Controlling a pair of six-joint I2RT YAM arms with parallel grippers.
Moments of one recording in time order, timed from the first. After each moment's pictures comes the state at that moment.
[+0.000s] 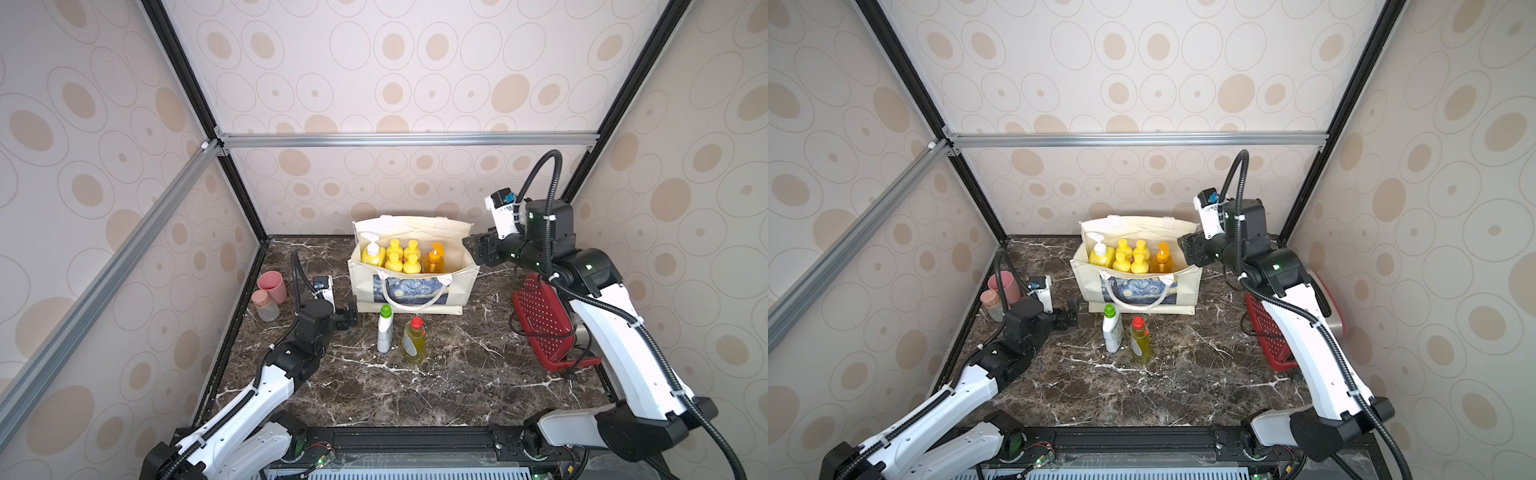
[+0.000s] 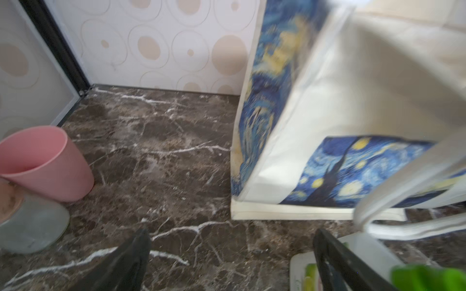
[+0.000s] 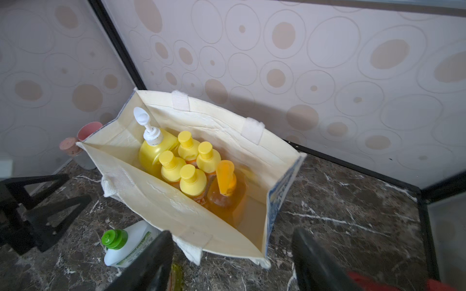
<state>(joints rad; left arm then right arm) -0.48 0.91 0.63 -0.09 -0.32 -0.30 0.40 1.33 1.72 -0.85 -0.03 0.02</state>
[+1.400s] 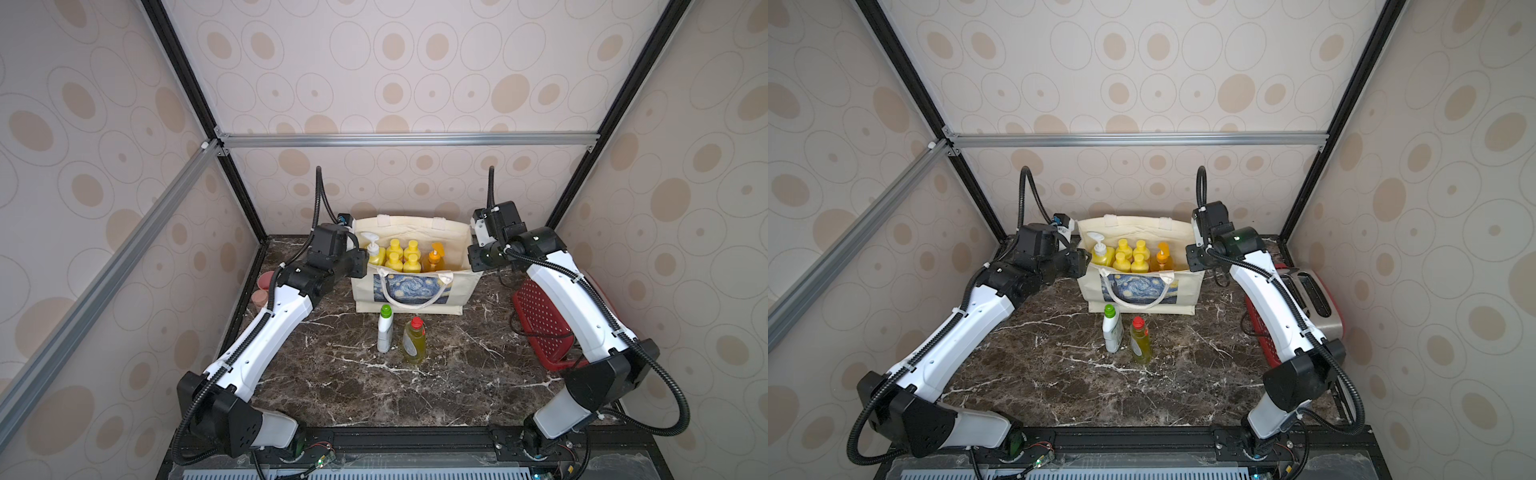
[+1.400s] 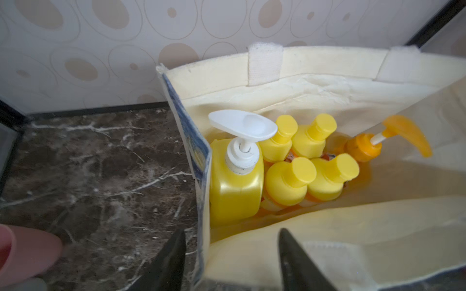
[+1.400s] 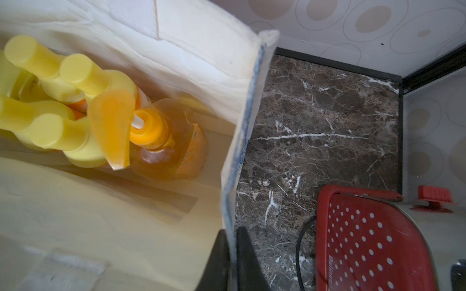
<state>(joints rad) -0.42 1.38 1.40 -0.59 -0.07 -0.22 0.38 1.61 1.80 -1.09 0.14 0.11</state>
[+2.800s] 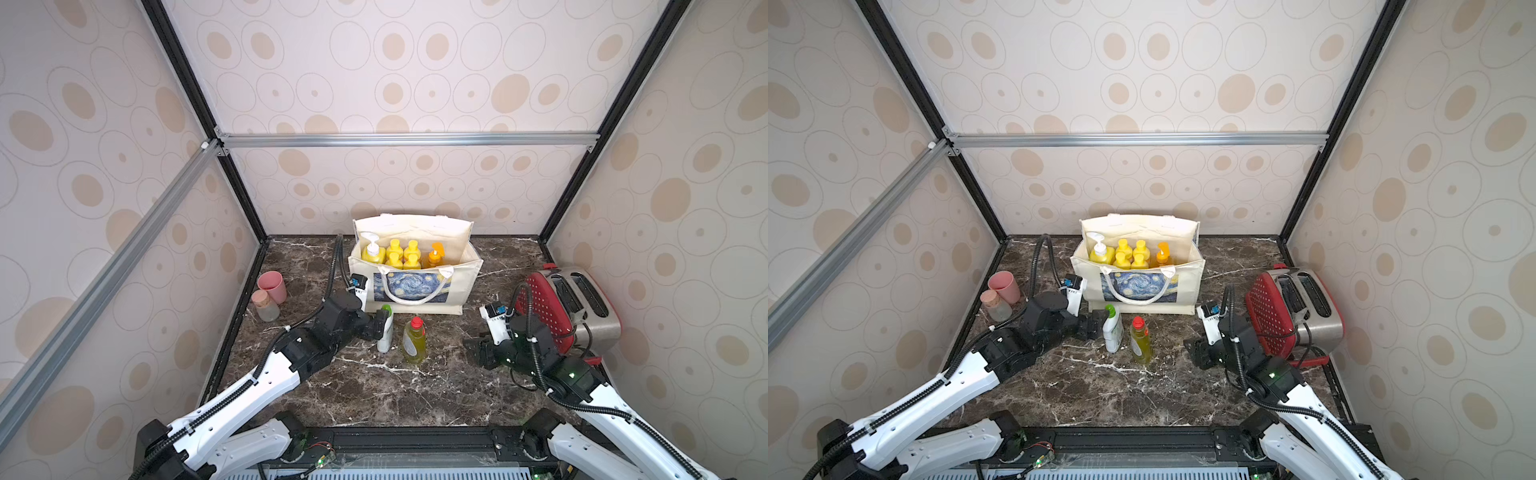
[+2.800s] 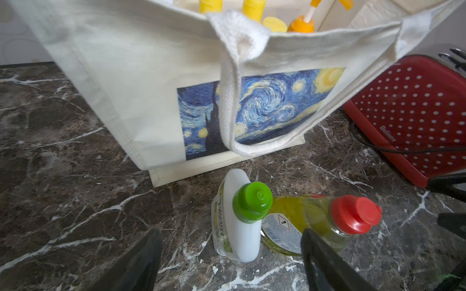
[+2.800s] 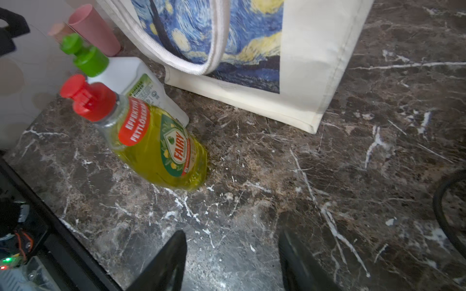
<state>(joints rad) -0.74 0.99 0.84 -0.41 -0.22 -0.34 0.57 0.71 0.65 -0.59 -0.08 0.25</state>
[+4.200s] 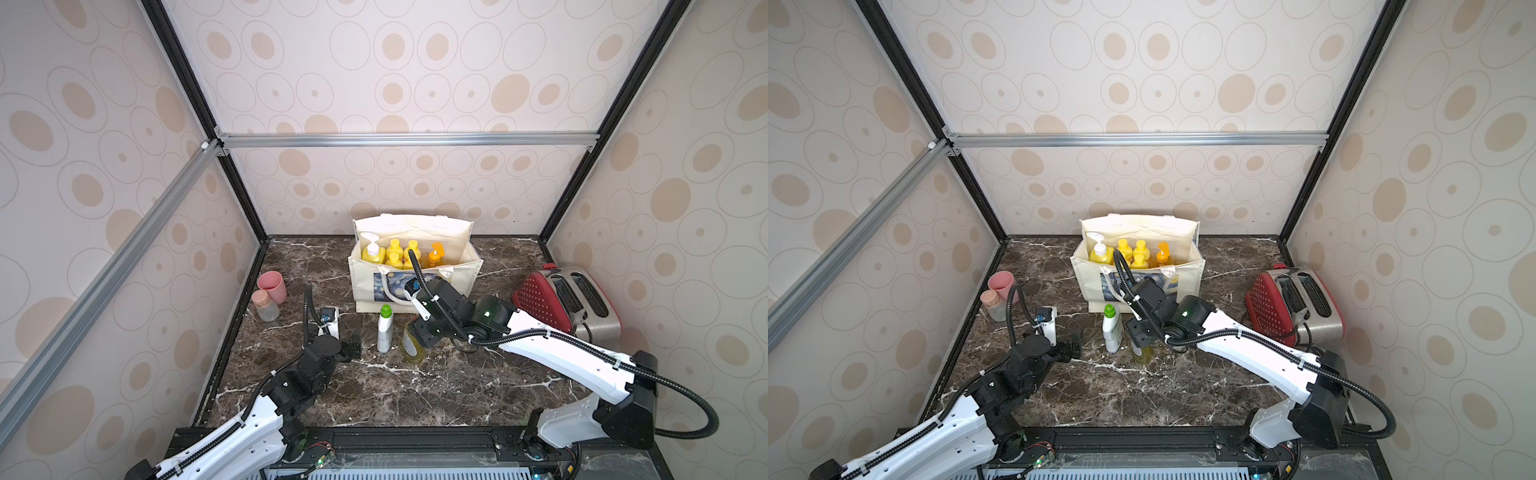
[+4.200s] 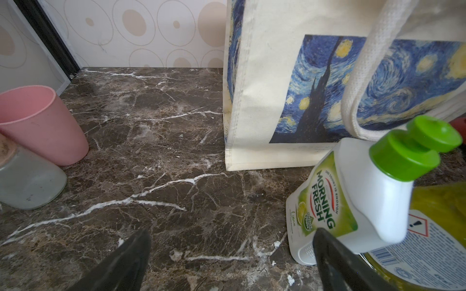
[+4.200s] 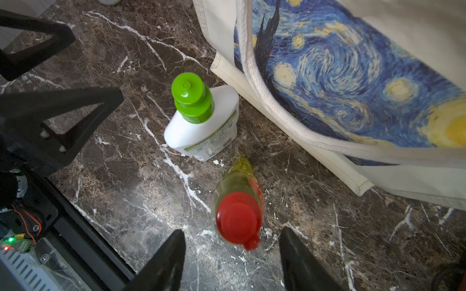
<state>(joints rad) -0.73 0.68 0.37 -0.15 -0.52 -0.34 0.97 1.43 1.34 -0.84 0.17 0.24</state>
